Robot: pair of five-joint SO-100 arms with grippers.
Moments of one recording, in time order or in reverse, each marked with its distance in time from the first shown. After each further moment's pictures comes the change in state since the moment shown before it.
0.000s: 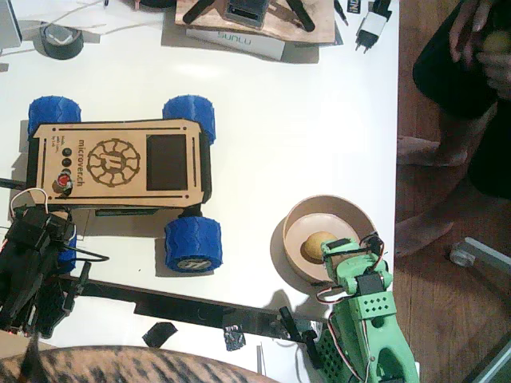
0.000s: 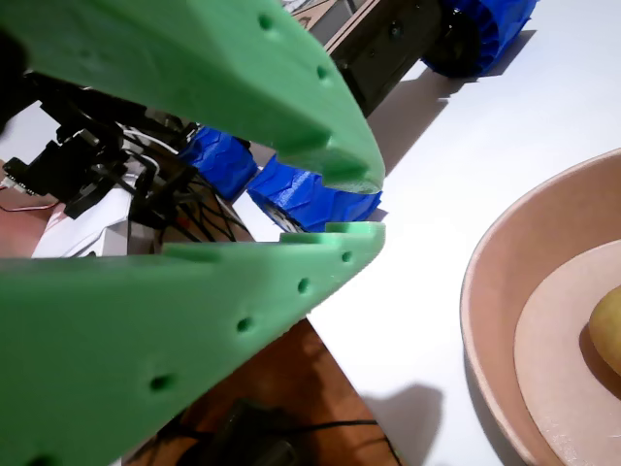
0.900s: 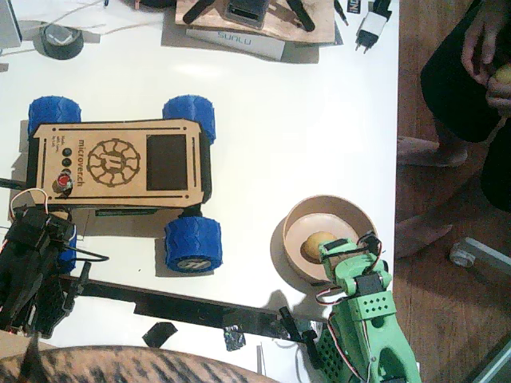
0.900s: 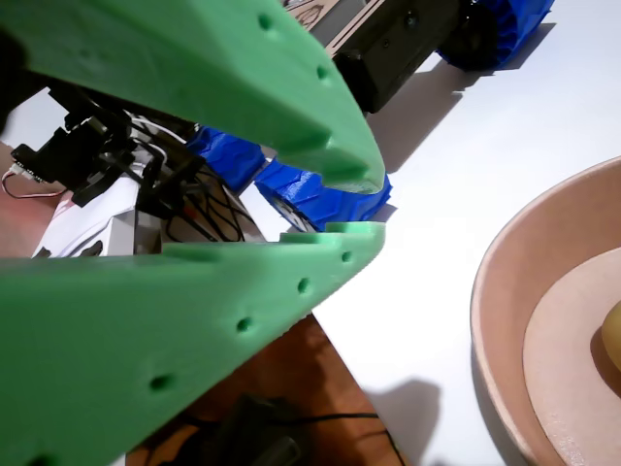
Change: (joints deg) arm 0 0.0 0.5 0.1 0.2 0.0; arm 1 -1.7 0.0 0.0 0.0 -0.5
